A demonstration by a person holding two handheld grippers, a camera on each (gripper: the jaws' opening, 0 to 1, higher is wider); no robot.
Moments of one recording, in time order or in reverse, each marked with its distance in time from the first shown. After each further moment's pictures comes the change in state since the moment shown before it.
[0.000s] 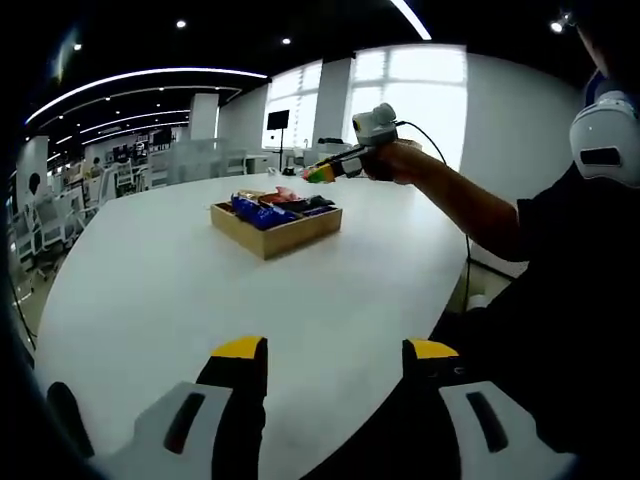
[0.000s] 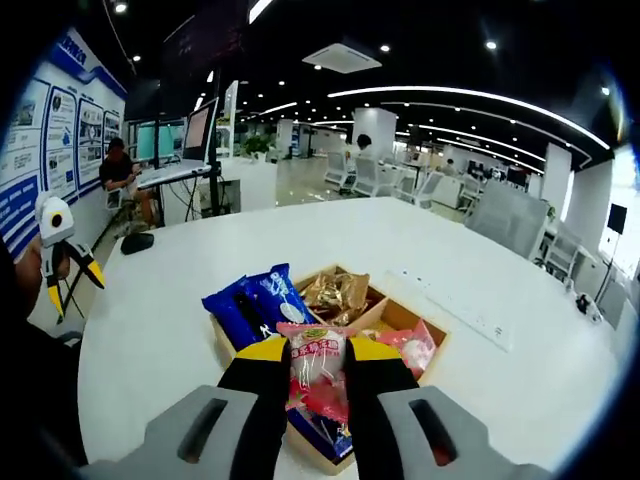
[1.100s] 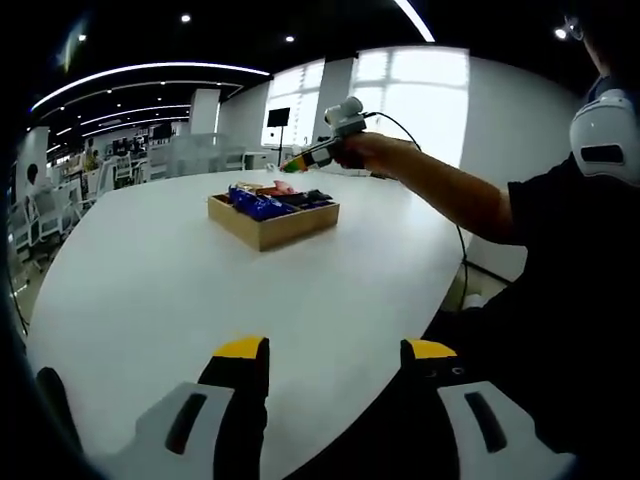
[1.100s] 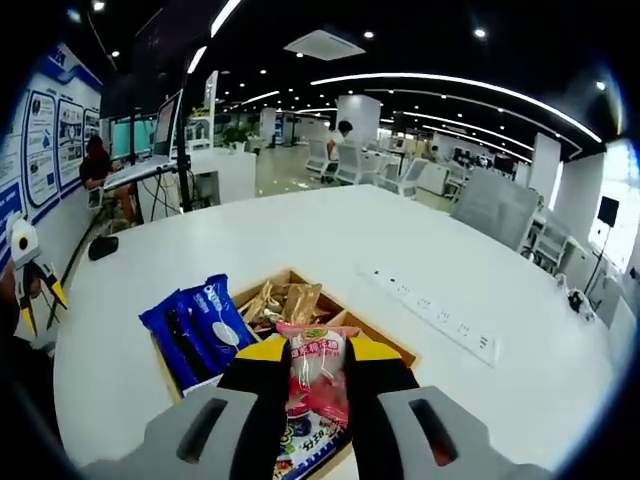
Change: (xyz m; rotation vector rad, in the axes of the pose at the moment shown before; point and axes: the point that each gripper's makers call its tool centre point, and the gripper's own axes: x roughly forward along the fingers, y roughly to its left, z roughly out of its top) left arm 0.001 -0.004 -0.009 -0.028 0.002 -0.017; right arm 0.034 -0.036 0.016 0.019 0.057 -0.060
